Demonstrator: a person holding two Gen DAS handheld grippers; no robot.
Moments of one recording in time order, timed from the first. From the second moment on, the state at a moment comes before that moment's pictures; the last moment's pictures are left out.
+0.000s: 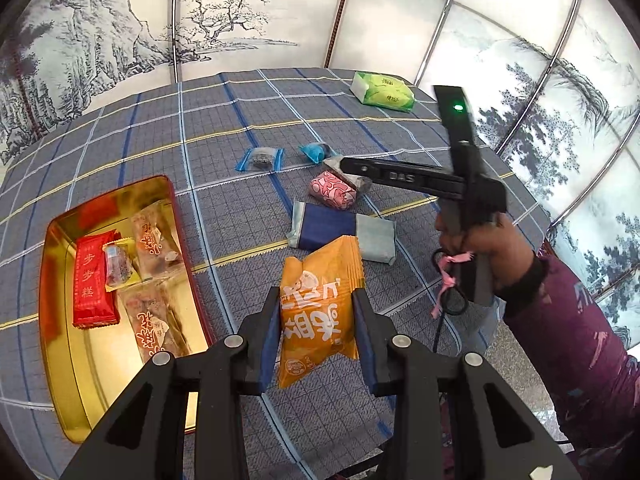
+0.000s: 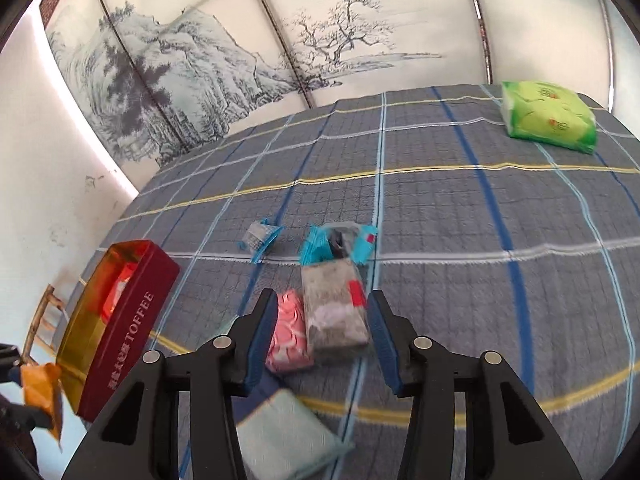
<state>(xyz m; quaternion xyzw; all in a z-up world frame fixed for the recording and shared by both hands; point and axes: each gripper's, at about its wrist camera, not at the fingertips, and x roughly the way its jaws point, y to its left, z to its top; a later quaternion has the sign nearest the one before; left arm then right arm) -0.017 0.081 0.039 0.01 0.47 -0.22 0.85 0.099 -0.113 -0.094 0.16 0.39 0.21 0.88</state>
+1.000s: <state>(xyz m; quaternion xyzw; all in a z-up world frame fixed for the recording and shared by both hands) -0.023 0.079 0.036 0.02 0.47 -0.20 0.86 0.082 -0.158 -0.117 0.09 0.42 0.12 0.90</state>
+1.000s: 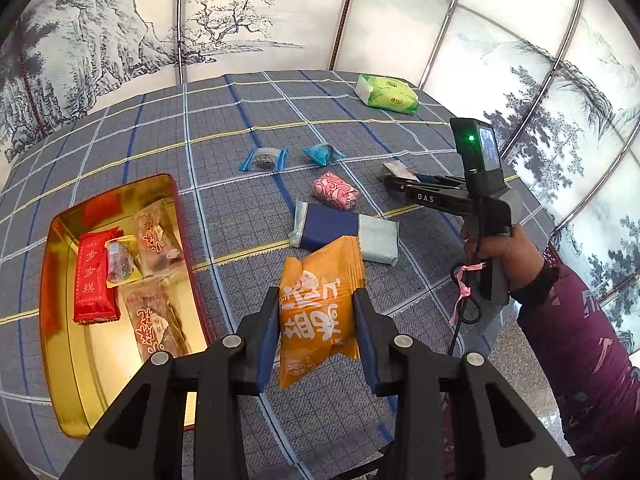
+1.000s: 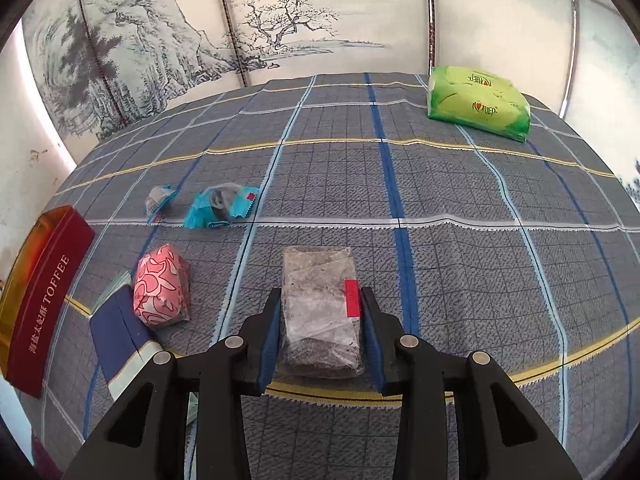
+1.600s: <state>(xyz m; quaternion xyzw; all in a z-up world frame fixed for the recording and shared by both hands) -0.038 0.097 0.046 0.01 0.44 -0.19 0.87 0.081 -0.144 -0.117 0.05 0.42 0.09 0.90</state>
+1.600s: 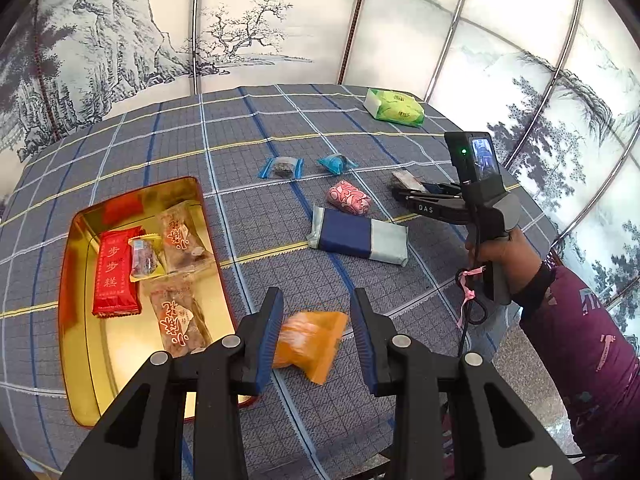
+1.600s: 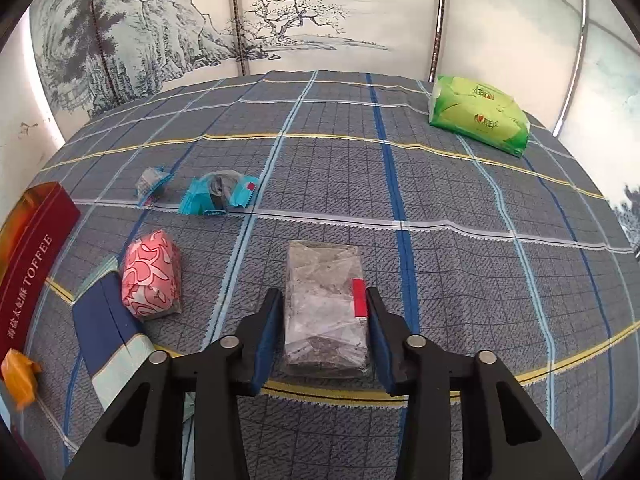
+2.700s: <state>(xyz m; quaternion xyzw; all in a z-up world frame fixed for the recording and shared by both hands) -0.029 0.055 -0.029 0.11 0.51 -0.18 0.84 0.082 -0.164 -0.120 0.11 0.41 0.12 0.90</state>
